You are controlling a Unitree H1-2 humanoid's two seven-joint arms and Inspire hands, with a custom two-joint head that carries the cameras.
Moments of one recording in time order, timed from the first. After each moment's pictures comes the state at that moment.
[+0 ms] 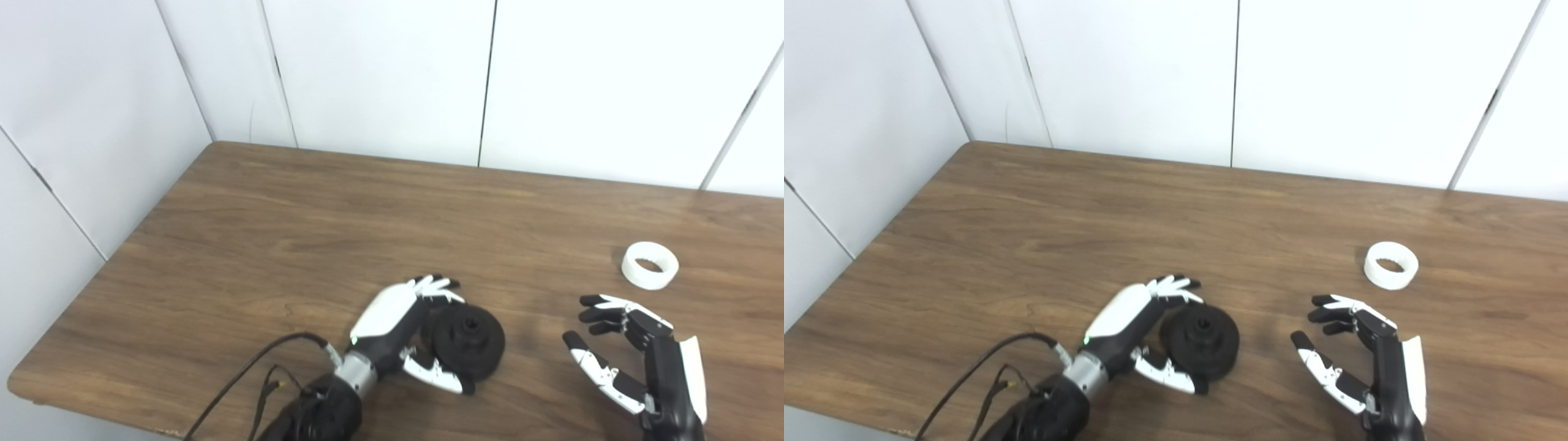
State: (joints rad) left arm 0.00 0.21 -0.40 -0.24 0.60 0.18 -0.09; right arm 0.13 -0.11 0.24 -0.23 -0.30 -0.16 -0.29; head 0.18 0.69
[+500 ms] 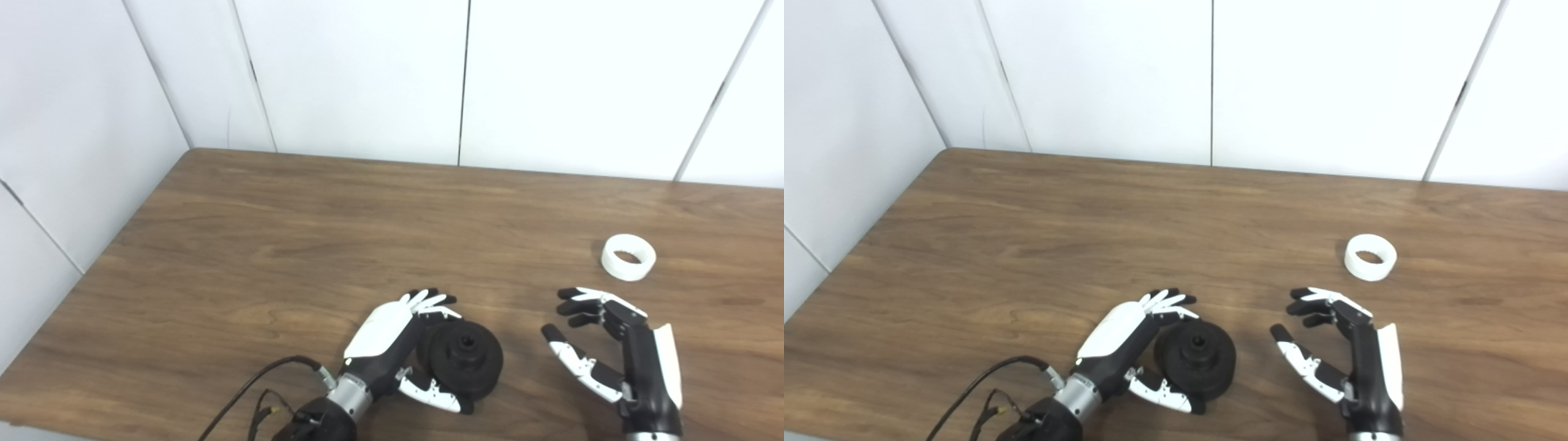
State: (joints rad) left arm 0.04 0.19 -0.42 -0.27 0.64 0.17 -0.11; right arm 0.13 -0.11 0.27 -0.24 -0.33 -0.13 -0.31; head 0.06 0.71
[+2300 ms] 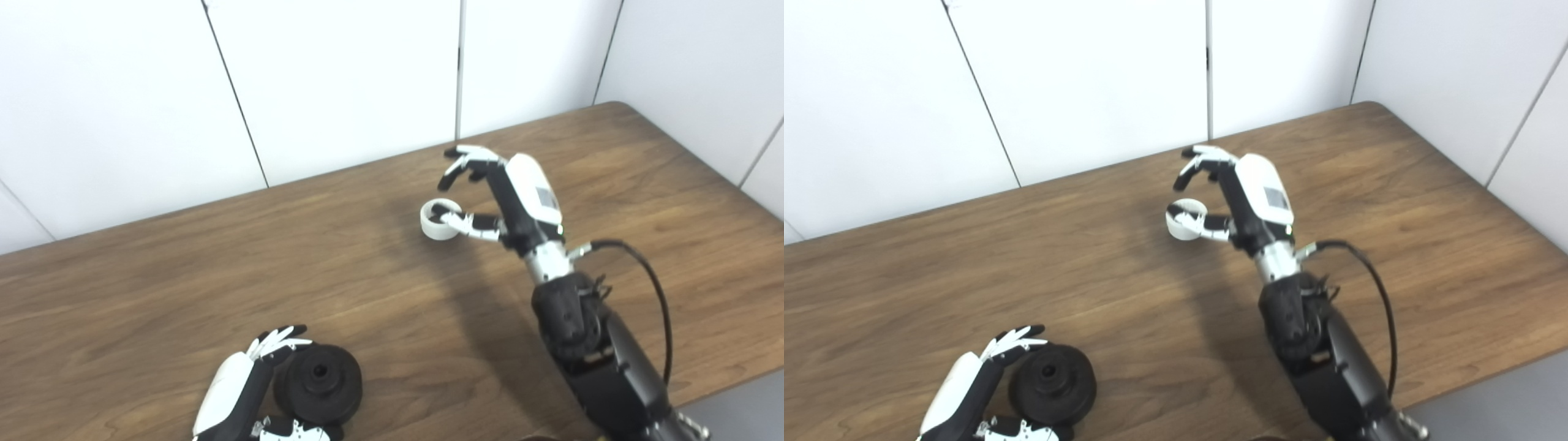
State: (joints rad) left arm 0.07 0.23 -0.30 -0.29 0.56 0.07 -0.20; right arm -0.26 -0.27 0.09 -0.22 -0.69 0.16 -0.15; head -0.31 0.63
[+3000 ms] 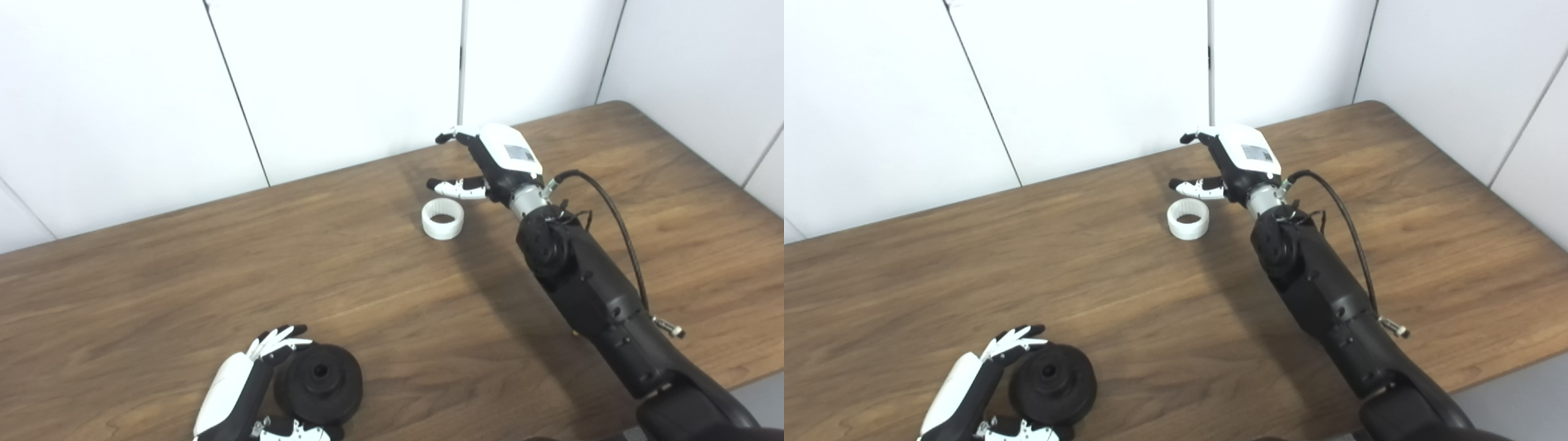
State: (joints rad) left arm 0.07 0.23 -0.30 -0.29 0.56 0.08 -0.20; right arm -0.48 -0.38 0.16 0.21 -0.73 0.17 -0.04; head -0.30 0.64
